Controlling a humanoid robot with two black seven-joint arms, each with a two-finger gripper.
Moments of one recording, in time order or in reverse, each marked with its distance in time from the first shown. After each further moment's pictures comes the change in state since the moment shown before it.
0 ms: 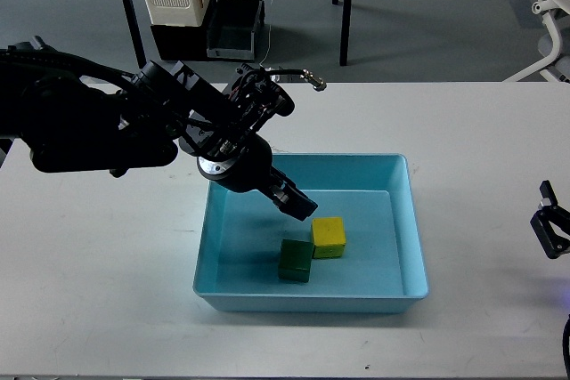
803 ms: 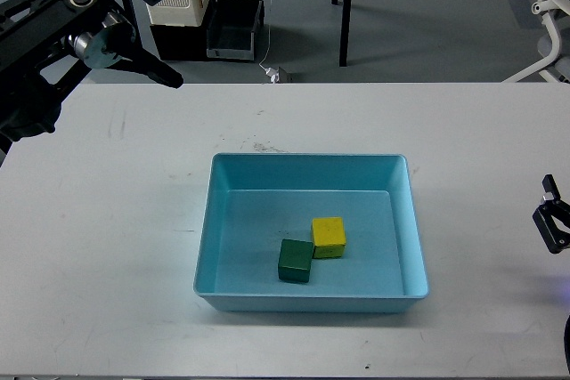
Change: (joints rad) left arm 0.536 0.012 -1.142 0.167 -0.487 0.381 0.043; right arm 0.013 0.000 0.003 0.004 0.004 0.003 0.002
